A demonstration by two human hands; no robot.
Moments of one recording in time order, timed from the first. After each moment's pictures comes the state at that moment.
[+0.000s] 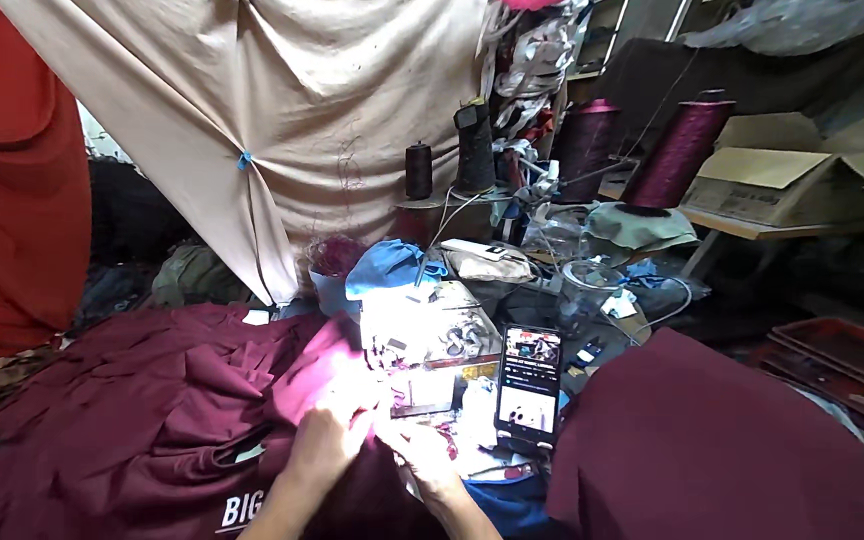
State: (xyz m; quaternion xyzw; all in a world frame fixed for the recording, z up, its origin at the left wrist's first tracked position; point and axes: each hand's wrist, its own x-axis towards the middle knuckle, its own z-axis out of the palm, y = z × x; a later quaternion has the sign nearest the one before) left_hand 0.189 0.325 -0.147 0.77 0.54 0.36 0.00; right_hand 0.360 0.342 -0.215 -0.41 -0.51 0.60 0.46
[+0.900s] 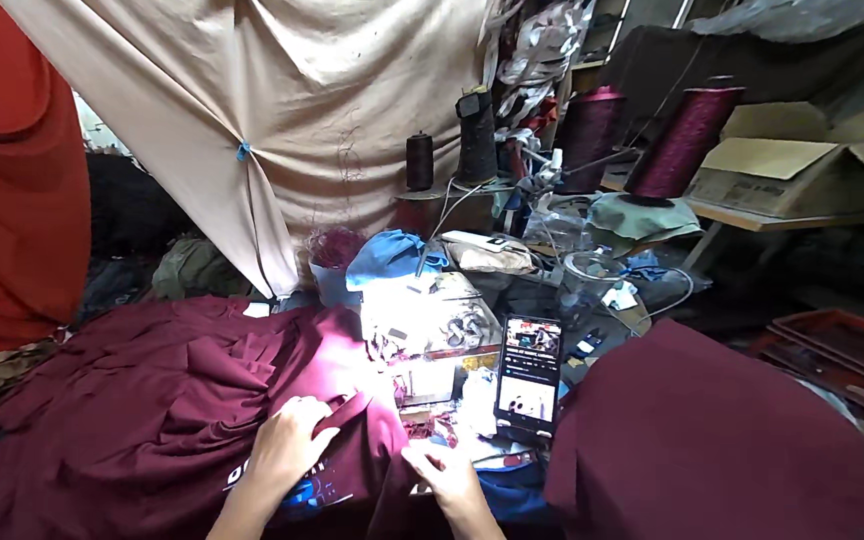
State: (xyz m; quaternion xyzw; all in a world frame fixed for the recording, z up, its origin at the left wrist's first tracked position) left_hand 0.137 0.305 -0.160 0.77 0.60 0.23 -0.01; right_hand 0.386 0.298 -0.234 -0.44 -0.54 0.50 0.52
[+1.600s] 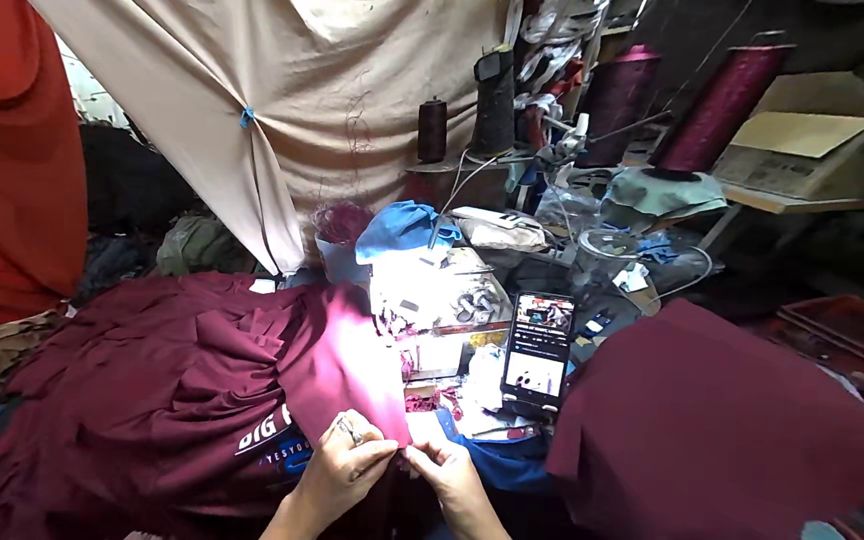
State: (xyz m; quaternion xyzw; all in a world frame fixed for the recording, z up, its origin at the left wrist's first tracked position) left_hand 0.177 0.279 -0.225 0.82 0.31 0.48 0.00; right_hand 0.374 0.269 -0.237 -0.38 -0.46 0.60 0.53
